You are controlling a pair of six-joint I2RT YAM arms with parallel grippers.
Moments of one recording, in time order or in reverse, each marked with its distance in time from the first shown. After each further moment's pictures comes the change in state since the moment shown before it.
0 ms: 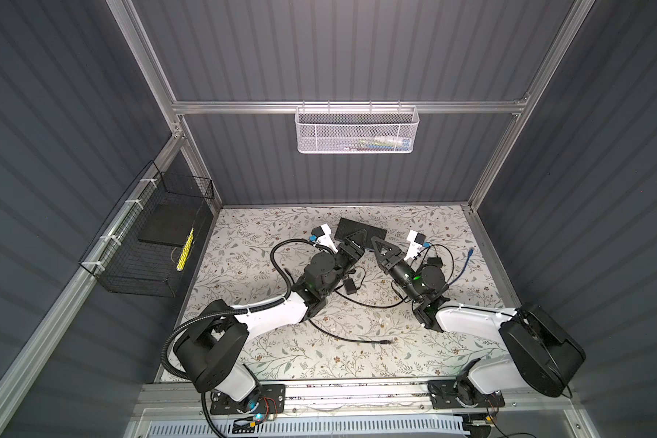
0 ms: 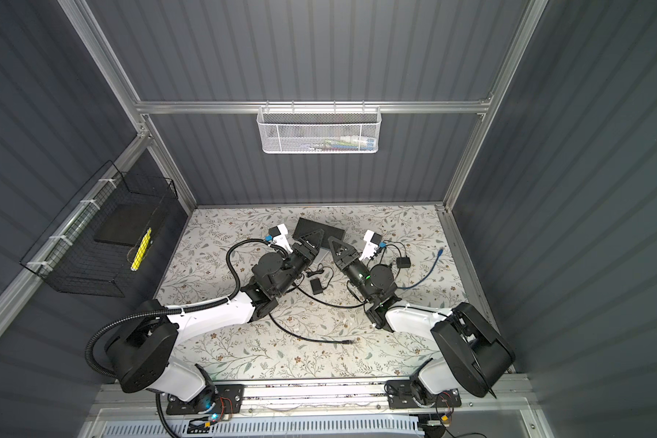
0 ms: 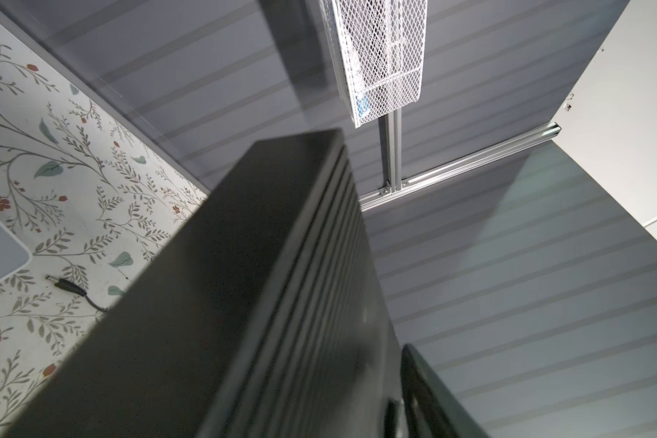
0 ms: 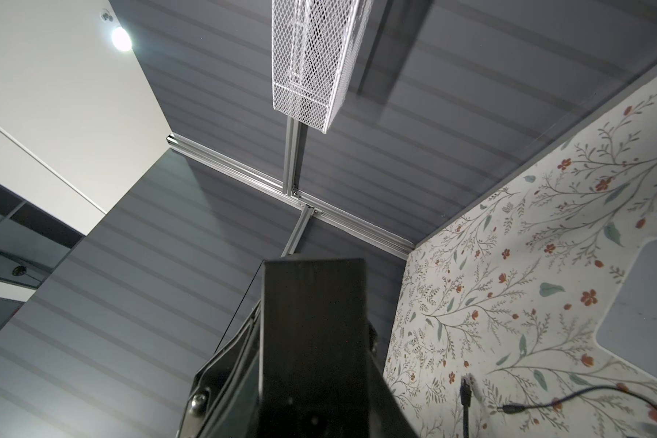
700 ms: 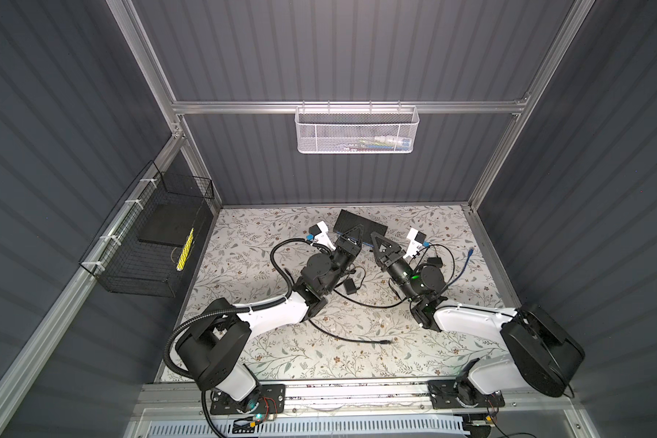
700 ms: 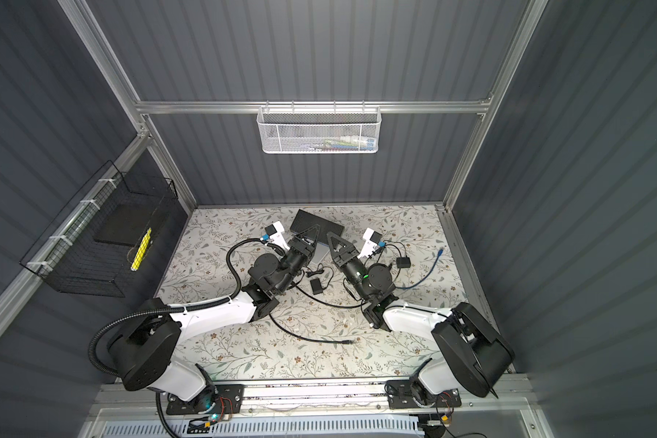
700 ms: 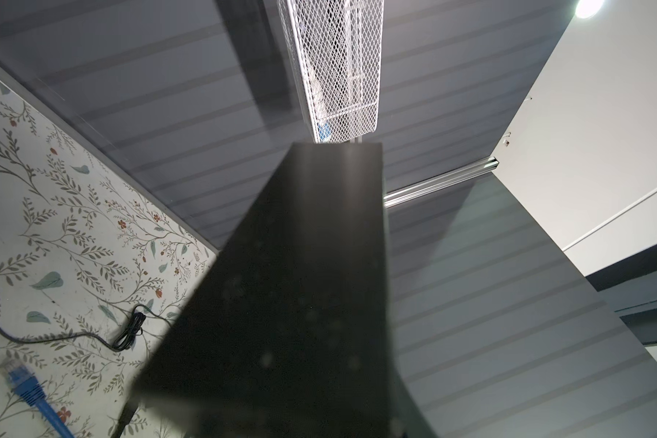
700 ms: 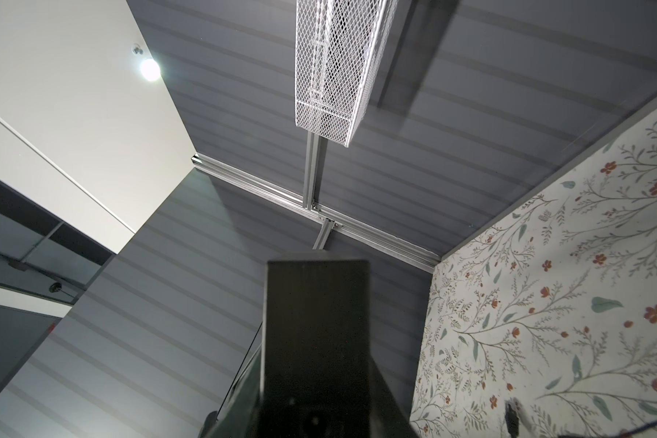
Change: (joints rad) left arm 0.002 -0.005 0.000 0.100 -0.010 -0.048; right arm 0.039 -0.032 0.031 -0.033 0.057 0.004
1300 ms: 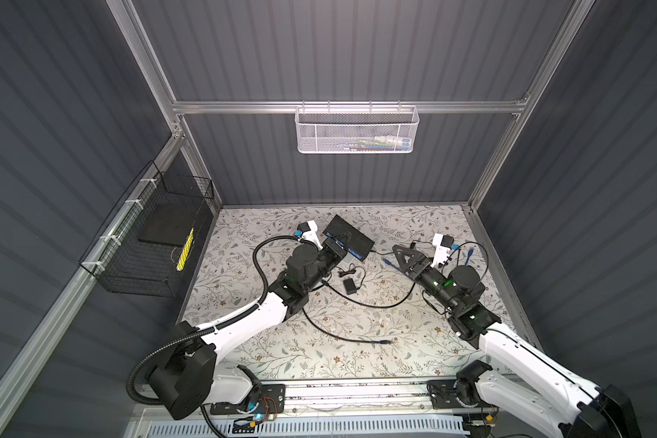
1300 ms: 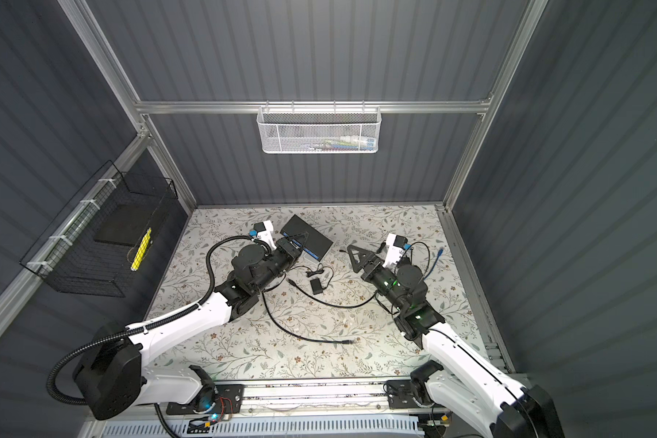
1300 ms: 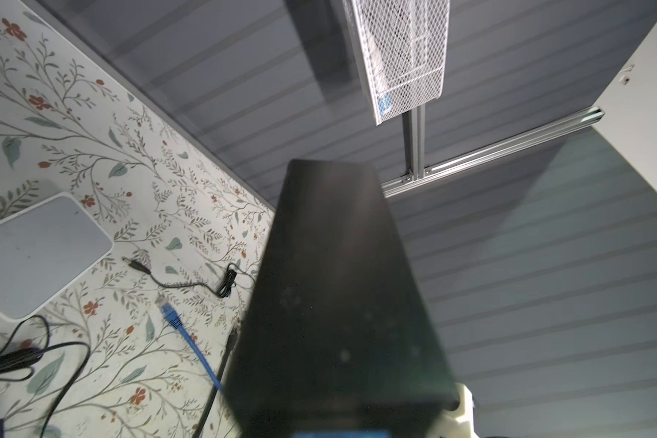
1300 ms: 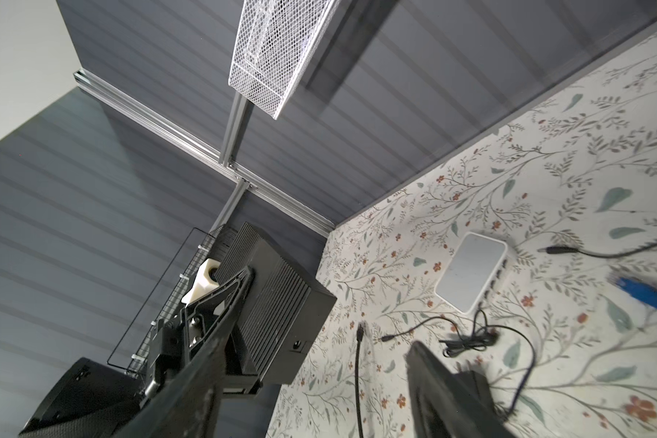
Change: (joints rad) left arm 0.109 -0.186 -0.011 -0.426 0.183 0.063; right arm -0.217 -0.510 -0.030 -0.810 -0.214 -0.257
